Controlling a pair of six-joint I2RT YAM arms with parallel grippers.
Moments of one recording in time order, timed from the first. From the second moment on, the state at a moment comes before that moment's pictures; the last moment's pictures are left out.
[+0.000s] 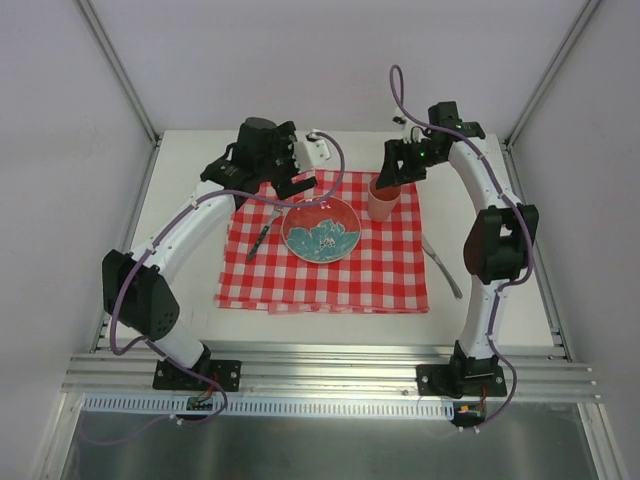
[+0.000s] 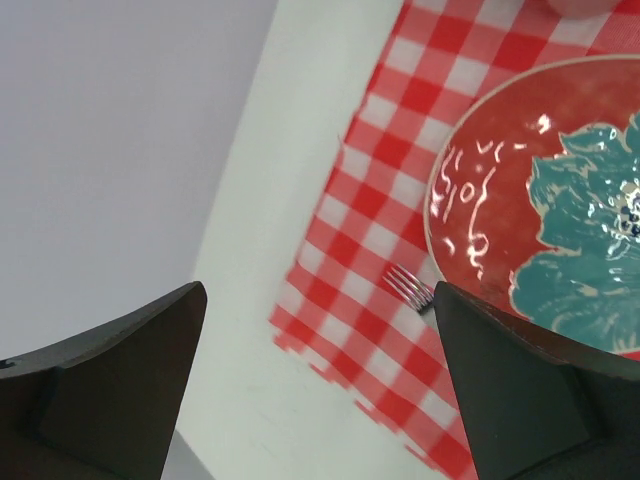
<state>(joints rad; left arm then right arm) -0.51 1.61 1.55 -0.43 0.15 0.86 0.13 2.06 1.97 -0.97 -0.69 -0.15</state>
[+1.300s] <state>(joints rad) -0.25 1.56 1.16 -0.34 0.19 0.33 0.16 2.36 2.22 -1.11 -0.40 -0.31</state>
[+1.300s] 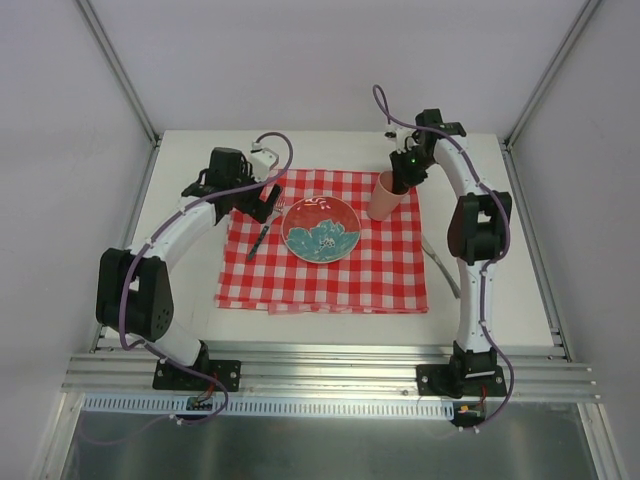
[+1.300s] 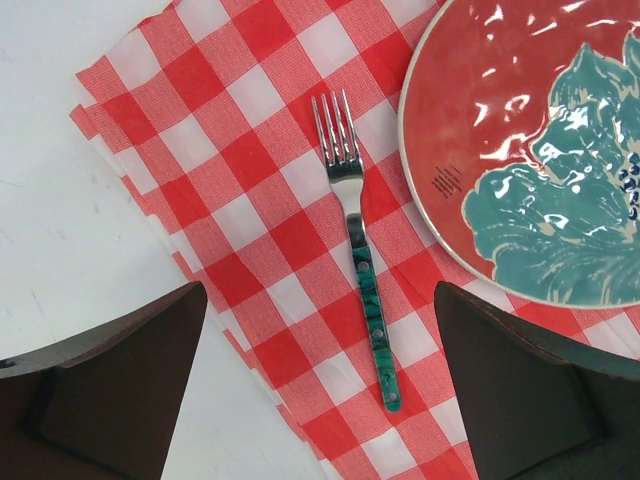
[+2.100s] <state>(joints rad) -0.32 1.61 1.18 -0.33 0.17 0.32 0.18 2.29 2.29 -1.06 -0.18 -0.43</state>
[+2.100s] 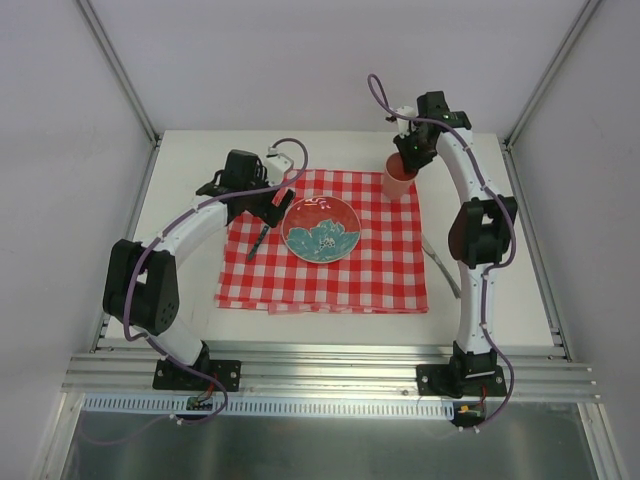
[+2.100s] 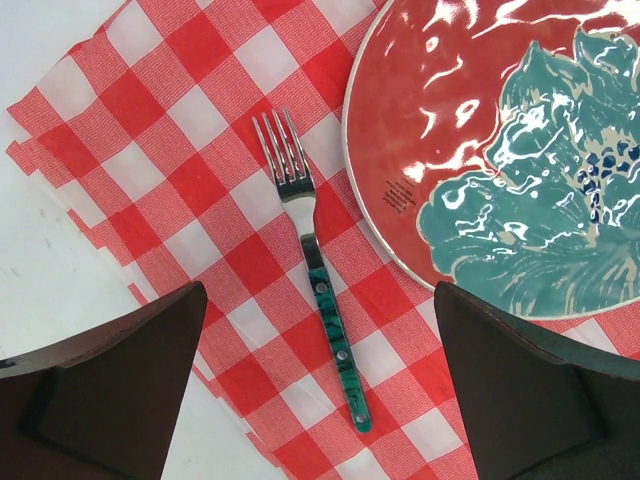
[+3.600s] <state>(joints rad) -0.39 1.61 1.18 -0.31 0.10 0.35 0.15 1.95 2.04 -0.84 -0.16 -0.38</state>
